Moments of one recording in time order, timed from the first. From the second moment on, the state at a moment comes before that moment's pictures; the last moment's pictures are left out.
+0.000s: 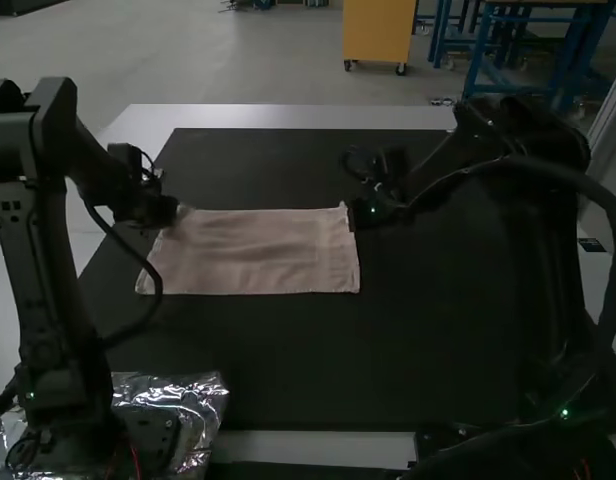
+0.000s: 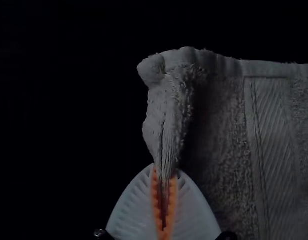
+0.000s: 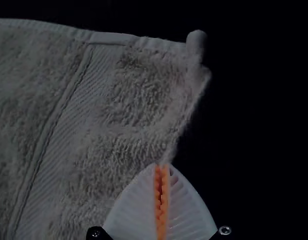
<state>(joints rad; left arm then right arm) 0.22 2.04 1.10 0.09 0.18 0.17 0.39 2.20 1.26 0.20 -0.23 0.05</state>
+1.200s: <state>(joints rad) 0.23 1.67 0.91 -0.09 0.21 0.26 0.38 1.87 1.00 0.12 -0.31 0.09</state>
